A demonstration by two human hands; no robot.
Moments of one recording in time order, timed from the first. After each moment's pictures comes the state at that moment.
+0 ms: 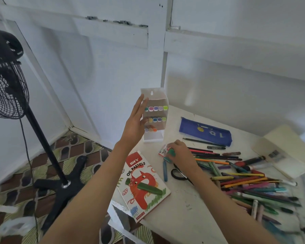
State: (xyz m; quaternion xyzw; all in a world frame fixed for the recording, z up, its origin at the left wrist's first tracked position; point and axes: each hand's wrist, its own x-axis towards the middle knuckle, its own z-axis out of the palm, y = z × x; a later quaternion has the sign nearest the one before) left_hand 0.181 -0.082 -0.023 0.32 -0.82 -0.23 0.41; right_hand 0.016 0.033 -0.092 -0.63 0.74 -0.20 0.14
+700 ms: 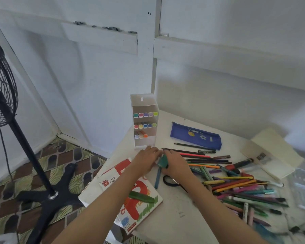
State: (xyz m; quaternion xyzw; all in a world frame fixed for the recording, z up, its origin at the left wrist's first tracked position) left_hand 0.140 -0.043 -0.103 0.30 -0.95 -0.07 0.02; right_hand 0.013 0.040 -0.088 -0.63 0.76 -0.10 0.13
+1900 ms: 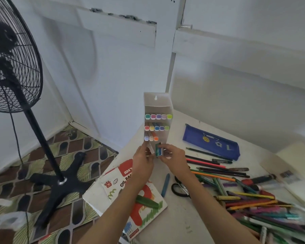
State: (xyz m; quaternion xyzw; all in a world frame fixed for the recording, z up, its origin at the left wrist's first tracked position) left_hand 0.154 -0.040 -0.110 0.53 -0.68 -0.35 0.37; right_hand 0.029 -0.007 -0.095 -0.56 0.66 -0.43 0.25
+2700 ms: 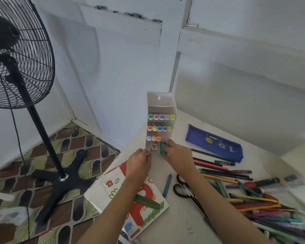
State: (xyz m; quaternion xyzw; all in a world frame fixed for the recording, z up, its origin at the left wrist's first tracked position) left_hand 0.172 -0.043 -0.108 0.58 -0.76 -0.19 0.24; right_hand 0.019 -0.019 -0.084 -0.74 0.66 -0.10 -0.11
